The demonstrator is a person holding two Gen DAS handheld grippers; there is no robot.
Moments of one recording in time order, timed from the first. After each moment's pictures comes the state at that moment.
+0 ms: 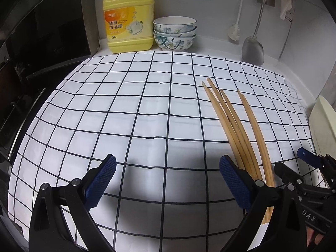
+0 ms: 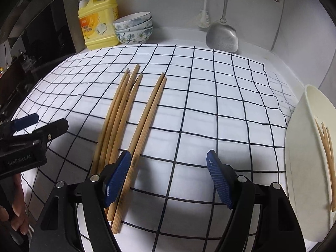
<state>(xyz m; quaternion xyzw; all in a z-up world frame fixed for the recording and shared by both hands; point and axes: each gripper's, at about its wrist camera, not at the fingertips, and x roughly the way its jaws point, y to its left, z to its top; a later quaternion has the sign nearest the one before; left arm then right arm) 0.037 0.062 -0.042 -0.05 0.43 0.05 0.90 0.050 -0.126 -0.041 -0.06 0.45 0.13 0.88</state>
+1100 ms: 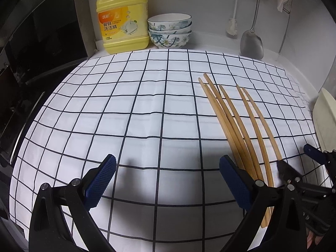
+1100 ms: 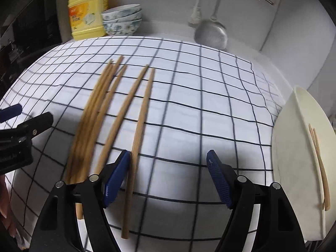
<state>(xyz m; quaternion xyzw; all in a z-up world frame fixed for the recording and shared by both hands) 0.043 0.052 -0.047 -0.02 0.44 0.05 0.90 0.055 -0.136 -0.050 -0.10 0.46 0.08 0.88</state>
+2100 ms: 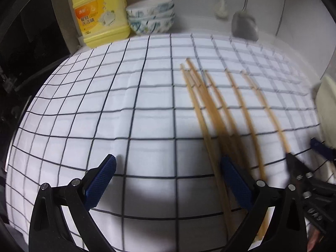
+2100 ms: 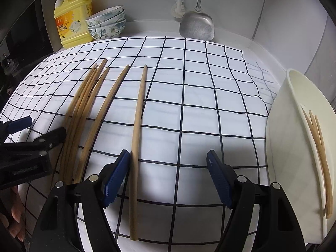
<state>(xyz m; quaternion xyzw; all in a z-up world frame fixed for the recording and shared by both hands) 0.069 0.025 -0.066 0.00 0.48 0.03 0.88 0.060 -0.158 -0.051 -0.06 0.47 0.07 0.88</state>
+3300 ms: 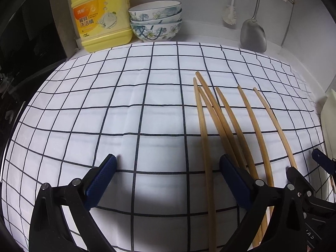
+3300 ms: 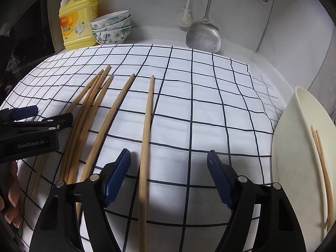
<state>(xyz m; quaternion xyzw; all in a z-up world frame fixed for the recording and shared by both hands) 0.099 0.040 -0.067 -0.01 0.46 0.03 0.89 0.070 -0.141 -0.054 -0.09 0.44 0.08 0.89</state>
